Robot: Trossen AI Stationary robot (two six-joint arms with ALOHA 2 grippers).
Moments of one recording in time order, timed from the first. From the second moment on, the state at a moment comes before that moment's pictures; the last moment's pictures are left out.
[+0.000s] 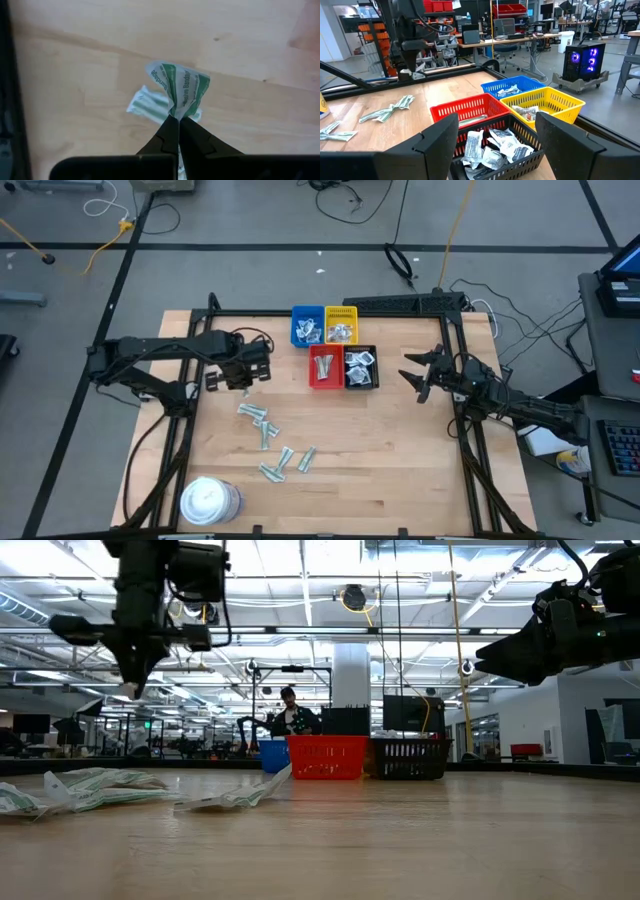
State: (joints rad) left arm 0.26 1.35 1.01 -1.18 0.08 -1.53; right arm -0.36 0.12 0.02 0.08 0.02 0.09
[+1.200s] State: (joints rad) left arm 0.34 2.09 1.92 -1.22 0.07 -1.24; right arm -0.36 0.12 0.02 0.08 0.02 0.09
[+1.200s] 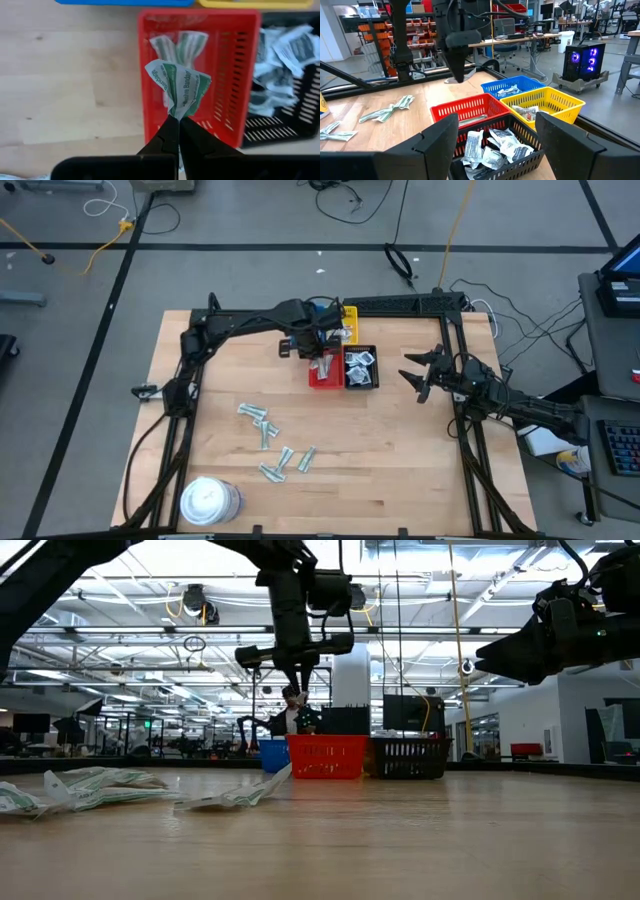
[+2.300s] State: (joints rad) left arm 0.32 2.22 1.92 -1.09 0.04 -1.21; right arm -0.36 0.12 0.02 0.08 0.02 0.09
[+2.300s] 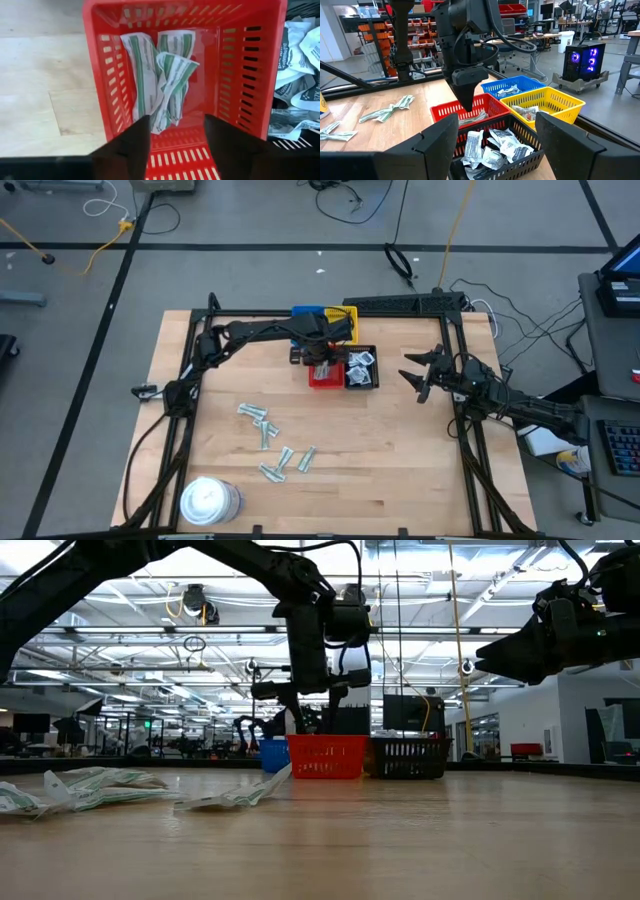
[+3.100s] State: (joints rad) left arm 0.31 2.09 1.92 -1.11 0.10 -1.16; right arm -0.36 0.12 0.02 0.08 0.02 0.09
